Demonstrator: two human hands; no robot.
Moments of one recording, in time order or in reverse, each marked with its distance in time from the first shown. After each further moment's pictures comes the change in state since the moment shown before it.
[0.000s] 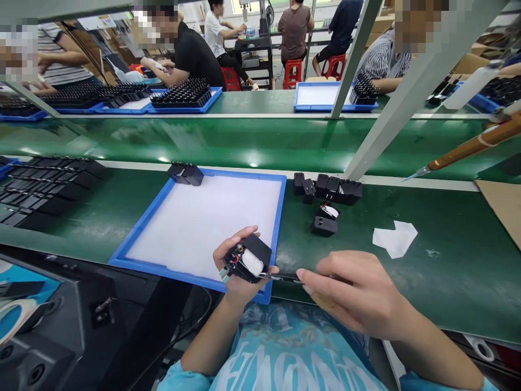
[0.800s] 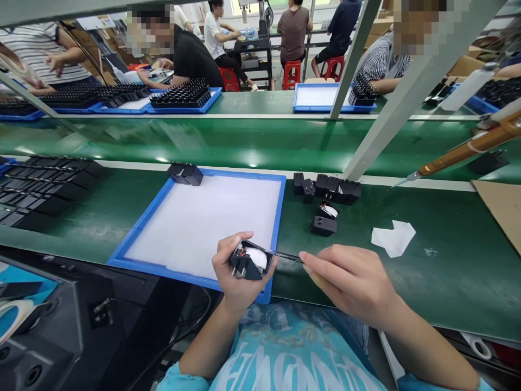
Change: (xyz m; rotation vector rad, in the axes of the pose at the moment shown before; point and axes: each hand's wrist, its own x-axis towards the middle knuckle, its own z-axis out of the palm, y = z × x) left_hand -0.003 0.004 -0.010 0.291 -0.028 0.071; right_hand -0.008 0.005 0.012 -0.169 0.077 0.073
